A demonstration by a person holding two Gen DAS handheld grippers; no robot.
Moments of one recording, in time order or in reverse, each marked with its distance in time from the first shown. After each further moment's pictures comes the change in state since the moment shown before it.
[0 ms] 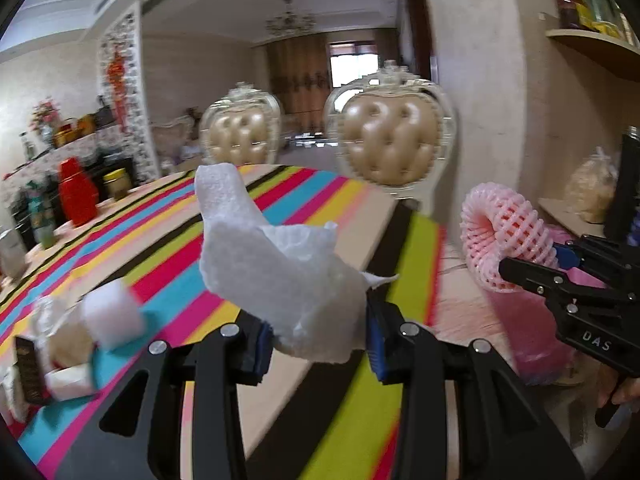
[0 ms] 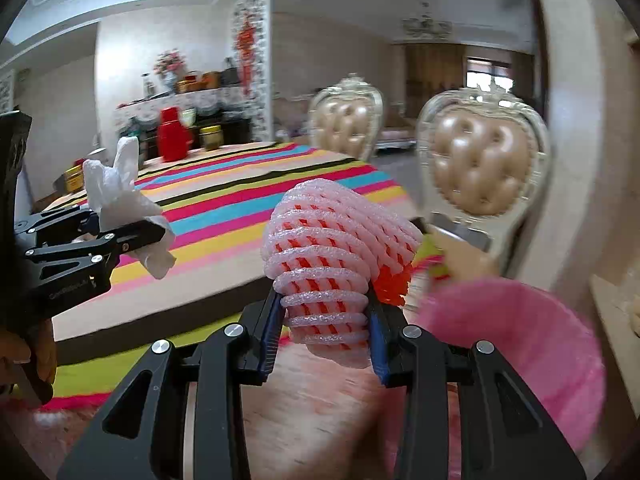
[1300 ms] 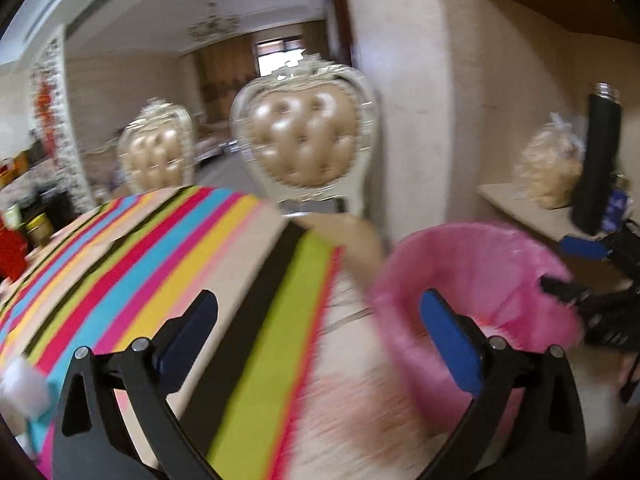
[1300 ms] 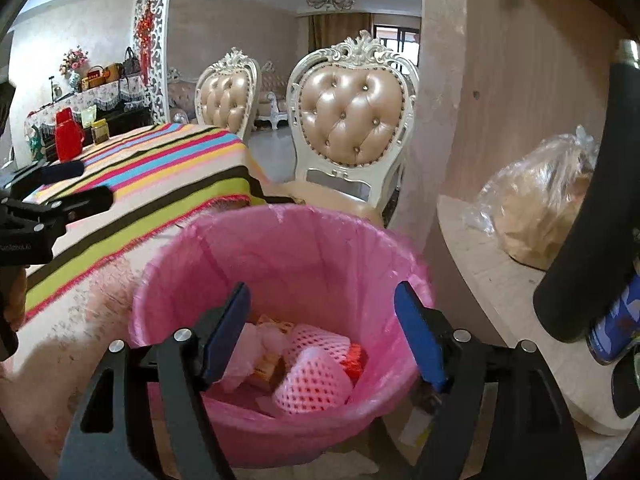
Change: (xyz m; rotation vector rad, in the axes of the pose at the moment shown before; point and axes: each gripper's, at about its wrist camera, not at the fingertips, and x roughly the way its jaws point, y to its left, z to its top) left arm 0.078 -0.105 0.032 0.140 0.030 -0.124; right arm -0.023 -0.137 -0.044 0.104 0.096 -0.258
